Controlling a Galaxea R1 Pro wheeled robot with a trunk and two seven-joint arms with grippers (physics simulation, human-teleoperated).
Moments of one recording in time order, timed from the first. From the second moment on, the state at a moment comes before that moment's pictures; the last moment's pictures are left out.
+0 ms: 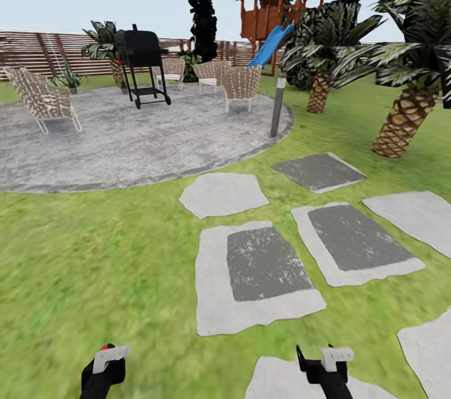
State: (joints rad) left arm -0.30 0.11 0.10 -0.40 0.07 -0.39 0.00; right arm -0.23 -0.05 0.00 -0.55 0.00 -0.40 0.00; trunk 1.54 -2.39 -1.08
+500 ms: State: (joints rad) left arm -0.30 0.10 0.10 -0.40 0.07 -0.39 0.00; right arm -0.23 -0.05 0.00 -0.56 0.00 -0.40 0.00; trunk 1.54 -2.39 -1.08
